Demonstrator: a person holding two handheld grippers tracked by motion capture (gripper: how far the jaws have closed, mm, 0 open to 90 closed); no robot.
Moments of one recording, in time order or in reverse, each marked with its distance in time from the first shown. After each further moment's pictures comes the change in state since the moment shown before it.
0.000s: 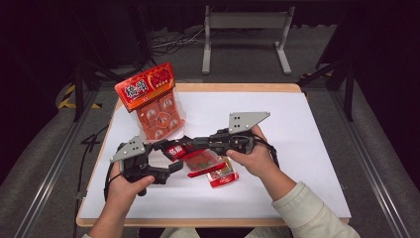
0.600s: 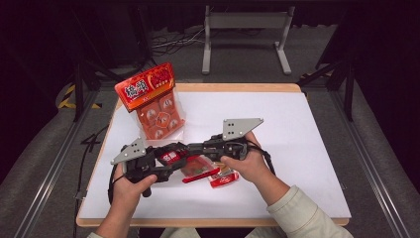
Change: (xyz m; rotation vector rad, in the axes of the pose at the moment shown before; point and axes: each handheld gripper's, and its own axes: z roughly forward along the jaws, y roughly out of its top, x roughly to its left) left arm -0.001 -0.007 0.004 -0.039 -0.077 -0.022; right arm 0.009 -0.008 0.014 -0.017 0.021 -0.005
